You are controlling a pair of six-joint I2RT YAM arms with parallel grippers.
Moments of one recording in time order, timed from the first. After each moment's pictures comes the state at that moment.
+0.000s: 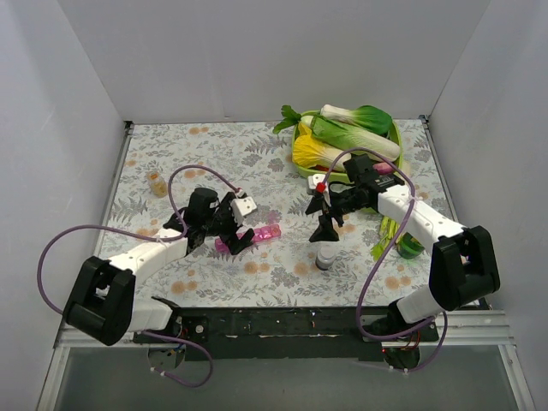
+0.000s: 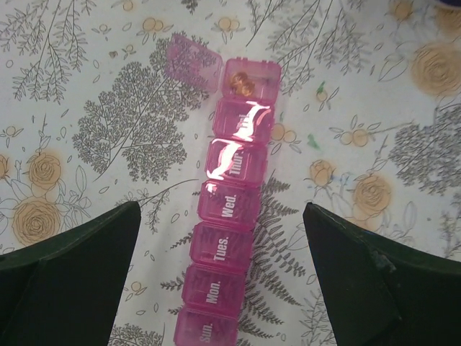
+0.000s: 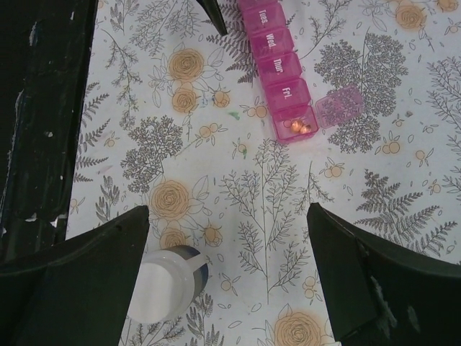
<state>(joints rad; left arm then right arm) -0.42 1.25 0.61 -0.04 0.54 0.44 0.41 1.48 1.06 -0.67 -1.01 -0.92</state>
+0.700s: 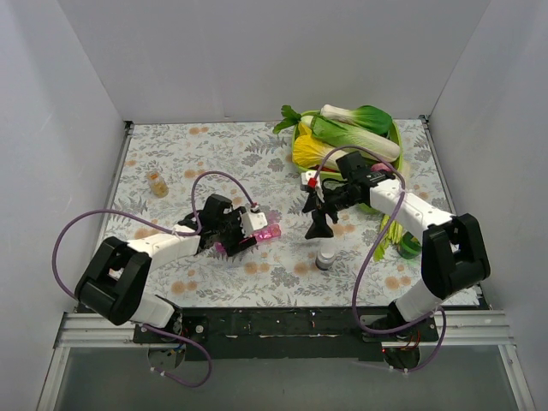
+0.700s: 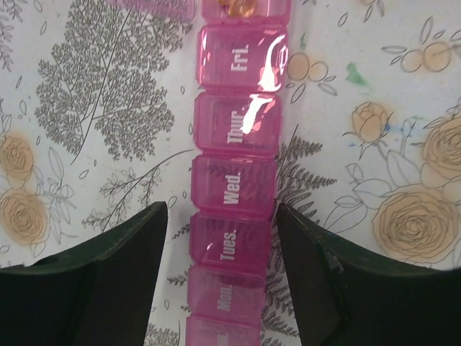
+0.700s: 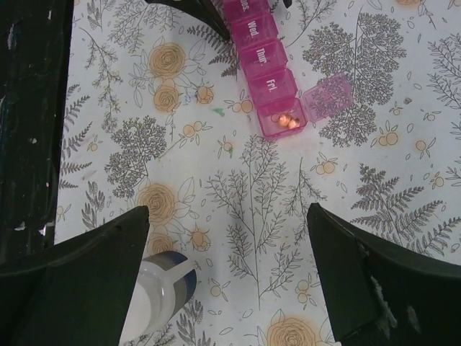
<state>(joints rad) -0.51 1.42 0.62 -0.08 0.33 0.68 0.44 1.55 1.10 -0.64 -0.96 -0.86</state>
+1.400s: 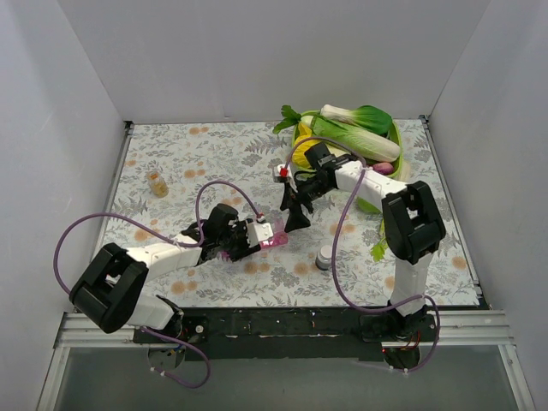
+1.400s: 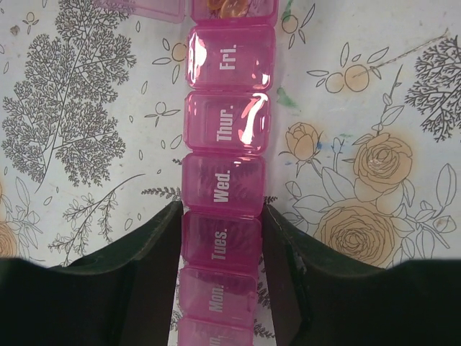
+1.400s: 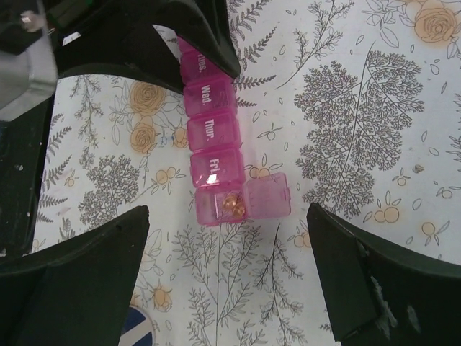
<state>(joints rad) -0.61 1.37 0.55 -0.01 0.31 0.64 0.53 1.90 1.41 -0.70 -0.99 -0.84</state>
